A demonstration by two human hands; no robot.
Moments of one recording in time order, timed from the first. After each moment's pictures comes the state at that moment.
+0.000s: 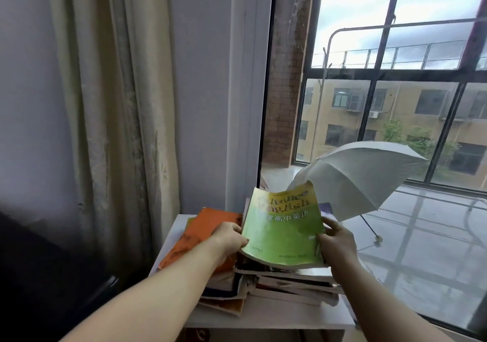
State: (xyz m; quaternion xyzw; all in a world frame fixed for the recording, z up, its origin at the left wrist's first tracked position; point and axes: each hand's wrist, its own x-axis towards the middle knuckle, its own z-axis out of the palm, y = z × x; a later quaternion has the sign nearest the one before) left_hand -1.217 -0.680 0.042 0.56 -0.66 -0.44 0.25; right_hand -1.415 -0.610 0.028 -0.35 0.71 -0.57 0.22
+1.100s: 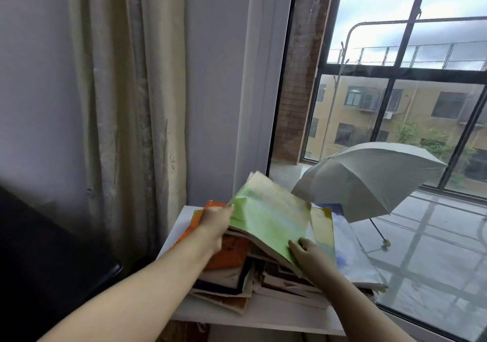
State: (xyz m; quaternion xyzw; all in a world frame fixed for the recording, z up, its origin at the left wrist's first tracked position) left_hand -1.199 -0.702 0.042 0.51 -0.45 -0.55 0.48; right_hand -1.378 -0.622 0.014 -0.53 0.79 -0.23 0.20
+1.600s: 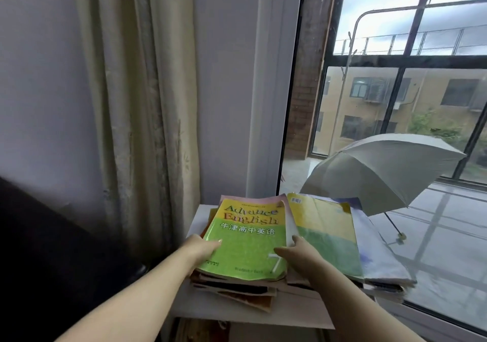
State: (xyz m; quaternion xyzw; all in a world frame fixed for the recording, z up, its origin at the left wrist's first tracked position) left_hand -1.117 -0.711 -0.001 0.68 -0.55 -0.42 0.24; right_hand -1.318 -0.647 0.011 -0.51 0.77 -0.25 0.28
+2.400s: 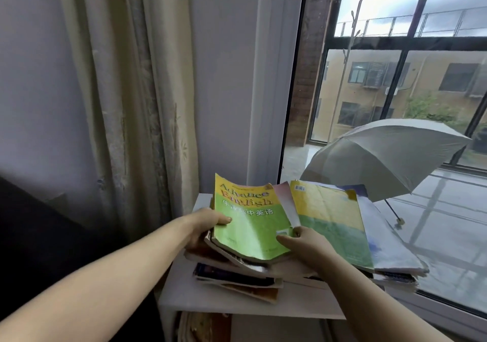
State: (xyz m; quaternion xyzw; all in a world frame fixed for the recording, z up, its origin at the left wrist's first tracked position) left_hand -1.116 -0.736 0.026 0.56 -0.52 -0.62 0.19; right_hand -1.315 -0.646 0.011 -0.53 0.78 -0.22 0.25
